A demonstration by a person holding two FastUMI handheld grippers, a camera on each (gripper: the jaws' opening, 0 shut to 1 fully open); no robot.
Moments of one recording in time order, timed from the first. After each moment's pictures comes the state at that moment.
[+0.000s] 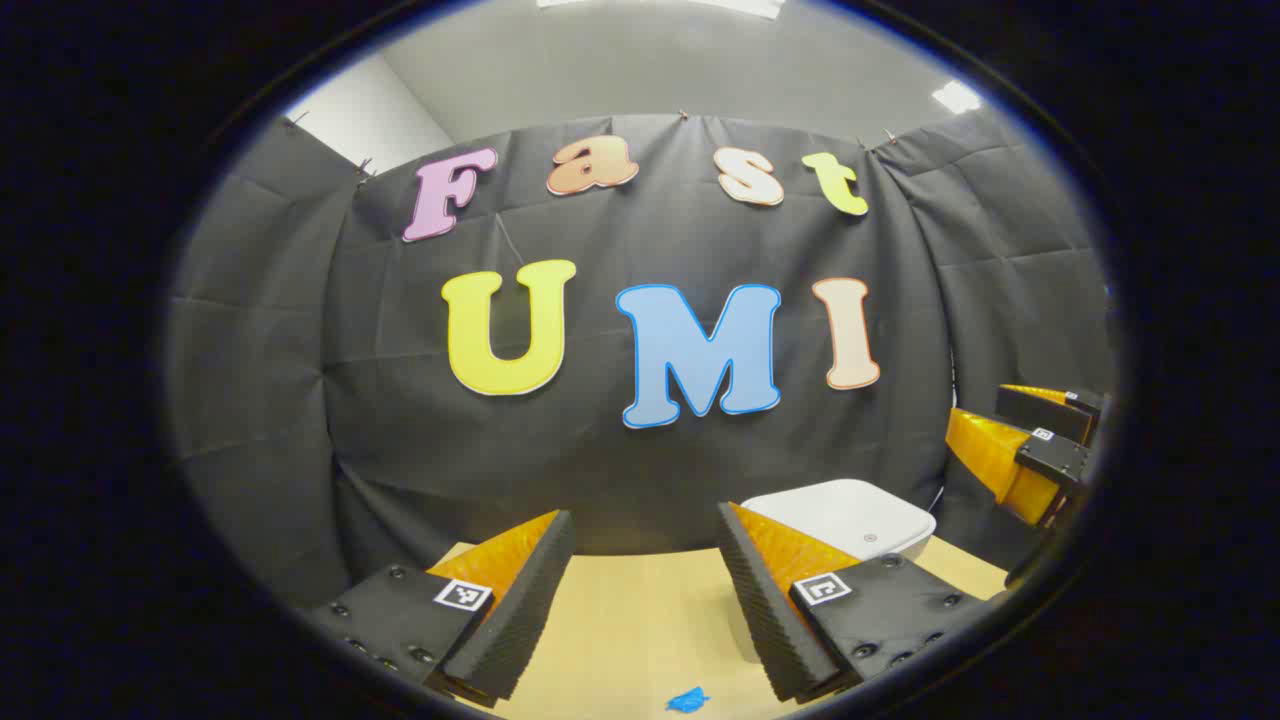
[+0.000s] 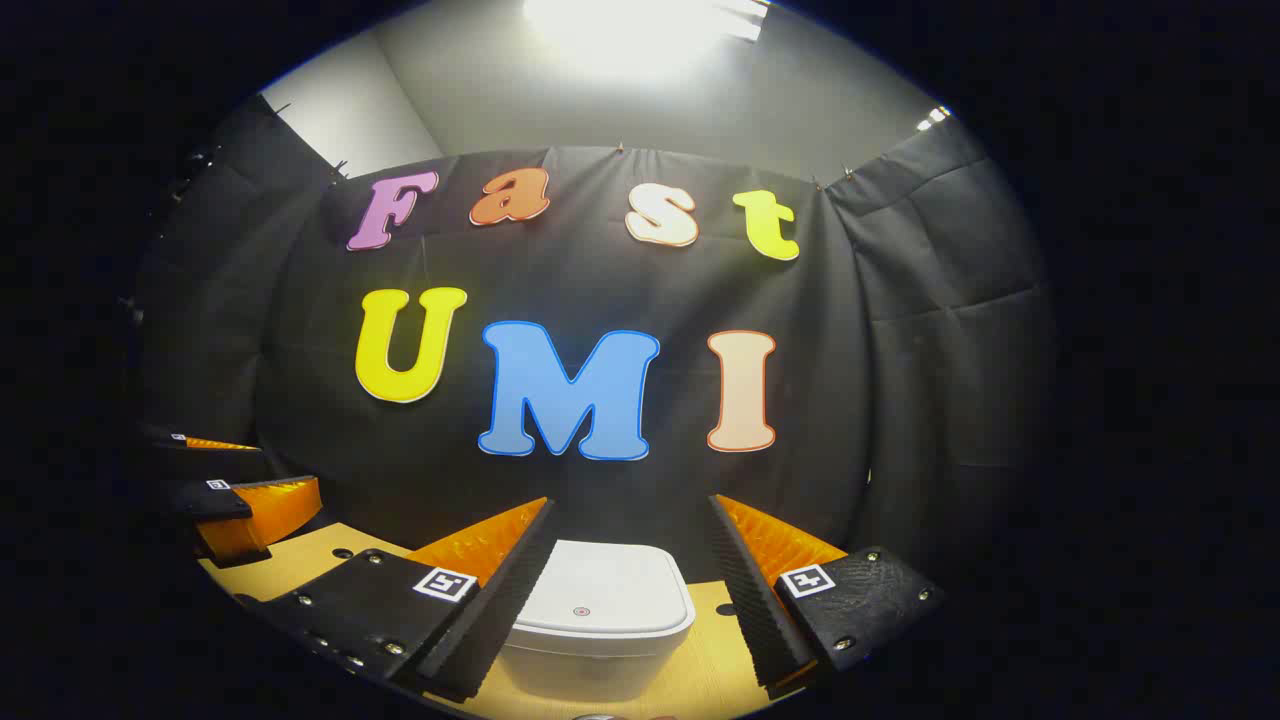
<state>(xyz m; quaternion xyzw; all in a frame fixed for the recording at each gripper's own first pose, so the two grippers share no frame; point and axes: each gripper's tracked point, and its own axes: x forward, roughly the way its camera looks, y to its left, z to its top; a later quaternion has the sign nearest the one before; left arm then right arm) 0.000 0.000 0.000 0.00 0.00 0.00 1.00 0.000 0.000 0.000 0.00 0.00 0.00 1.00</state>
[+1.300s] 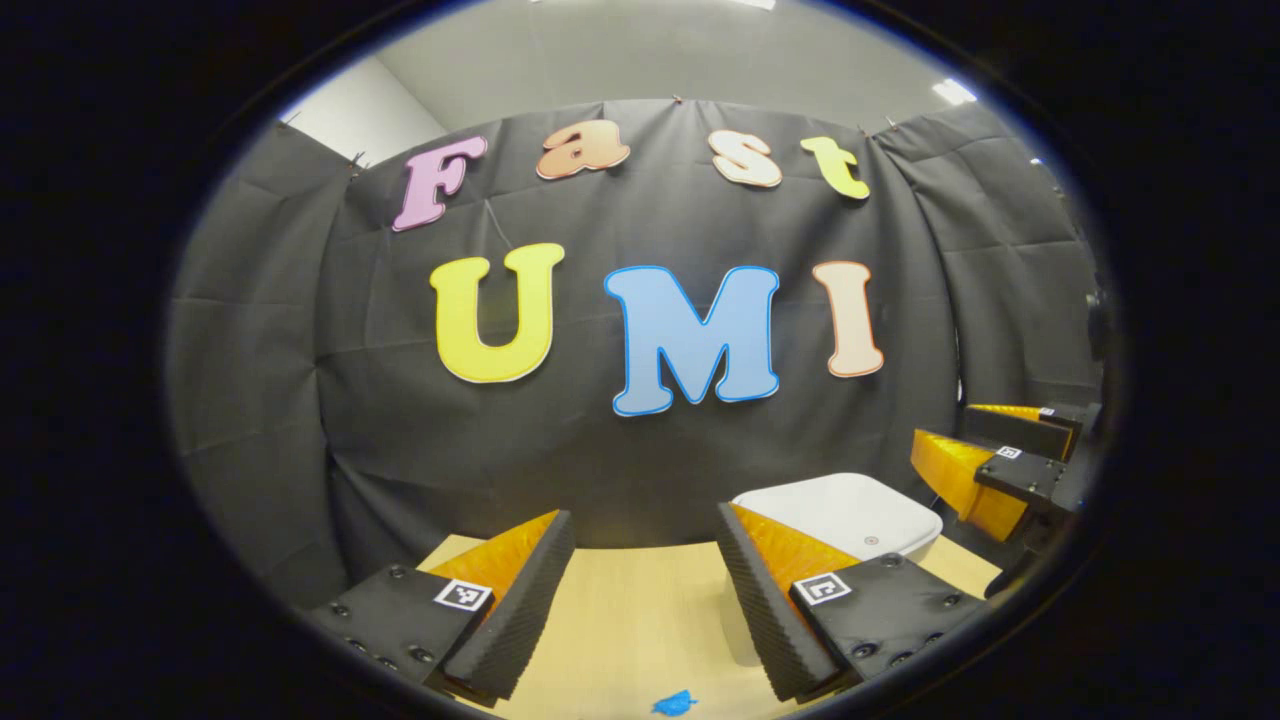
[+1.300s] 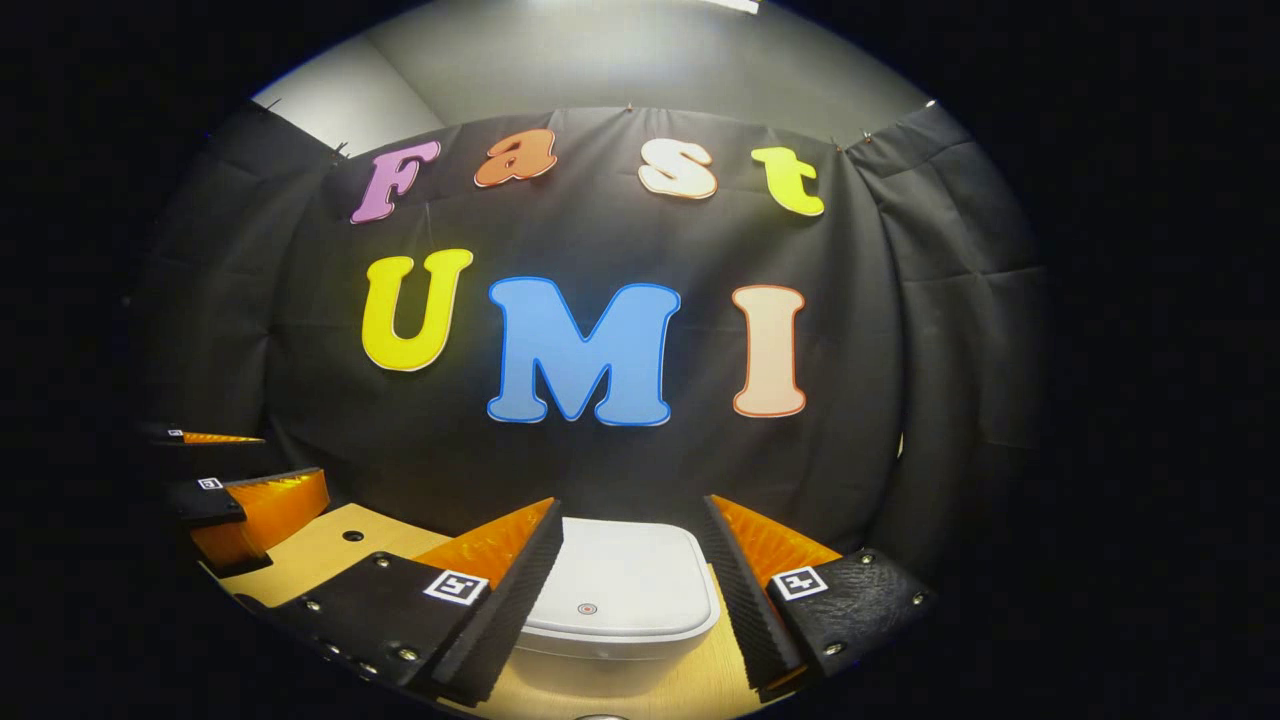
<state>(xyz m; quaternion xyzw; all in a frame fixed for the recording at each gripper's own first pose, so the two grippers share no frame) 0.028 -0.028 -0.010 0.01 0.02 0.01 1.00 0.039 0.011 -0.034 0.01 0.06 0.04 1.00</state>
